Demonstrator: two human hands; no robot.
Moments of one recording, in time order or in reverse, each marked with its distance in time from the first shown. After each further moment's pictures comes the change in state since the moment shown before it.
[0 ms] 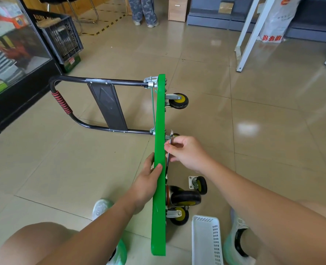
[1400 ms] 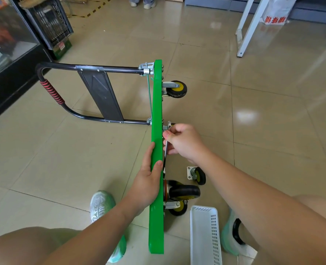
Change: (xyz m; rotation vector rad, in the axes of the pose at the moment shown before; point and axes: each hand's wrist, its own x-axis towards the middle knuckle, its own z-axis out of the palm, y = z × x) left_hand -0.011 0.002 0.016 0.129 0.072 0.139; right_hand 0.024 0.005 0.008 0.111 0.125 0.137
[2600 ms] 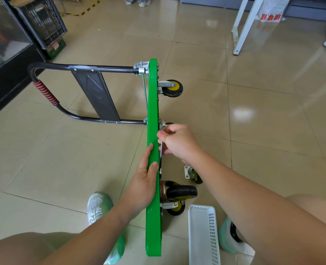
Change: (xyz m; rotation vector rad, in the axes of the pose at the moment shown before) left_hand 0.005 -0.010 -0.001 0.030 -0.013 0.022; right_hand -0.003 -0.007 0.004 0.012 0.038 0.015
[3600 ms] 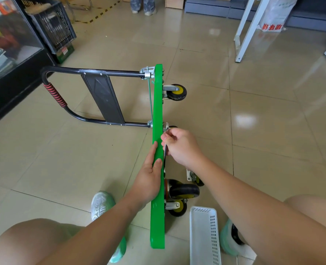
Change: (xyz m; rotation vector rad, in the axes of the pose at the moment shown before) left_hand 0.000 0.001 0.001 0.020 0.021 0.017; right_hand -0.024 0.002 0.004 -0.175 -0.008 -0.149
